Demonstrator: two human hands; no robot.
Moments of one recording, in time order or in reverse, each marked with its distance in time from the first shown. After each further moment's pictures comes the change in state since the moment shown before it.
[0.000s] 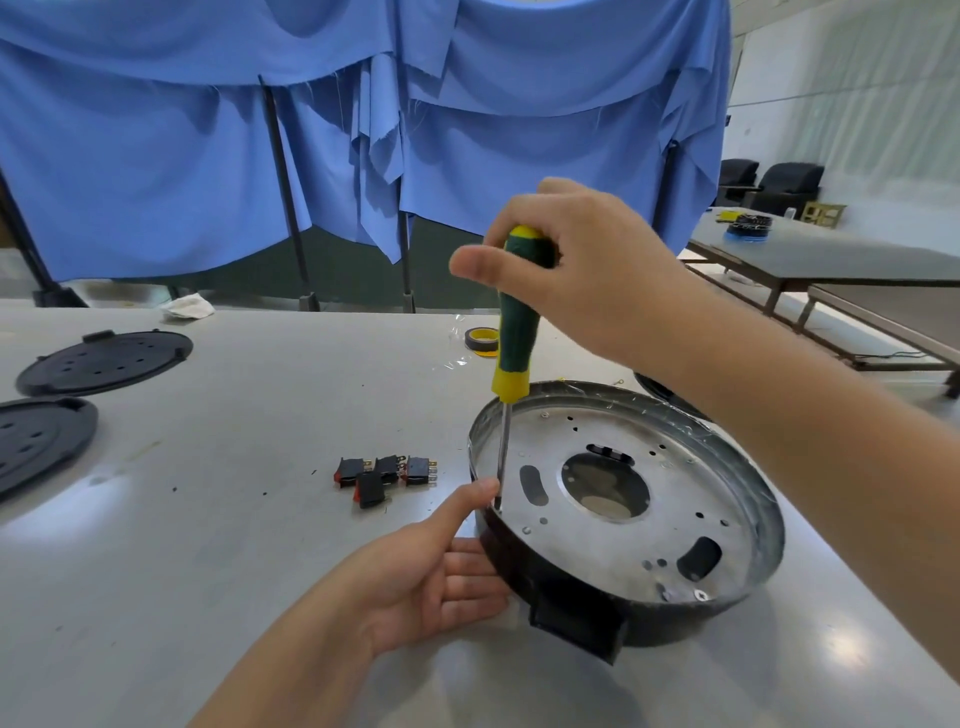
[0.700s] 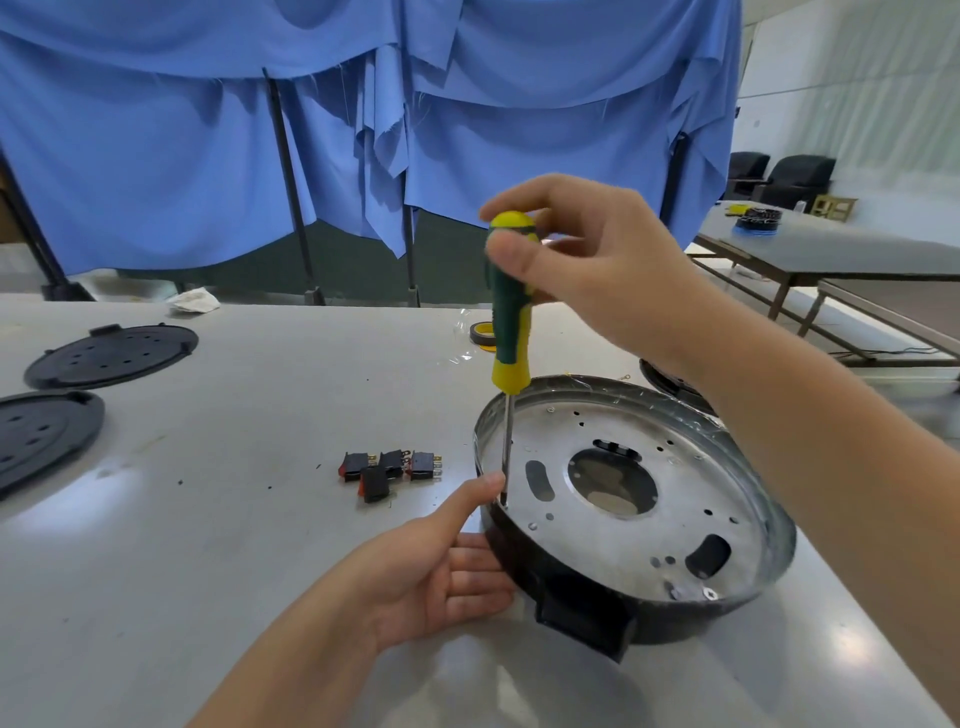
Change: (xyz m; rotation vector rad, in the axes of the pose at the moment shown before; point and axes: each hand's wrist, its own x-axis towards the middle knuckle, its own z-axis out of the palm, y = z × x) left_hand 0.000 0.000 0.000 0.011 -0.010 0.000; right_hand -0.007 0.004 0.004 0.667 -0.044 0.134
